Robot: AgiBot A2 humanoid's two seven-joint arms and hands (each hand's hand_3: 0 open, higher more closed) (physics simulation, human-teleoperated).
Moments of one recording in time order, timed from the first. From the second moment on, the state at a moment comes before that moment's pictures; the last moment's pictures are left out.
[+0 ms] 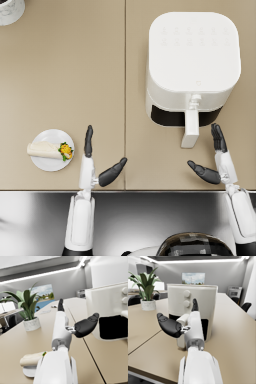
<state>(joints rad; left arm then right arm) 0.12 1.23 -0.01 -1.87 1.40 0.00 0.00 0.22 -1.27 0.24 1.76 1.26 0.00 0.00</state>
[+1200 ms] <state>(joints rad) 0.21 1.20 -0.37 -1.70 3.03 -0.46 -0.18 0.24 -1.37 0.19 1.63 1.29 0.00 0.00</state>
